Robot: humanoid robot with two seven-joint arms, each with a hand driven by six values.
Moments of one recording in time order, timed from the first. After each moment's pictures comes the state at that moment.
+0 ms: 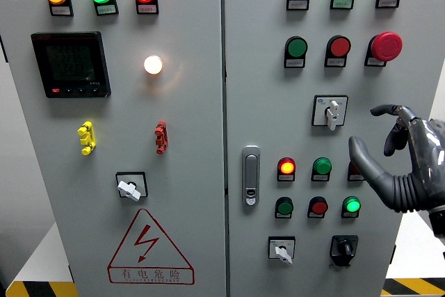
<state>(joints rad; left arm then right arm) -0.11 -0.10 0.09 -0.16 -0.04 -0.09 0.01 0.55 0.16 1.61 1.84 -2.64 0.10 -0.10</state>
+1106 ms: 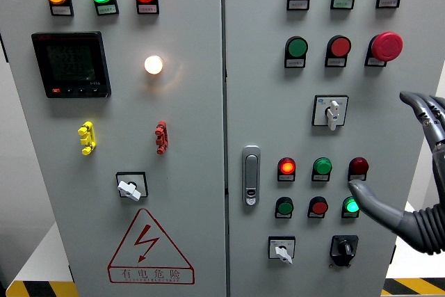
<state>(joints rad) -0.11 -0.10 0.09 -0.16 -0.04 -0.09 0.01 0.40 0.15 1.63 2.04 -2.68 0.09 0.07</state>
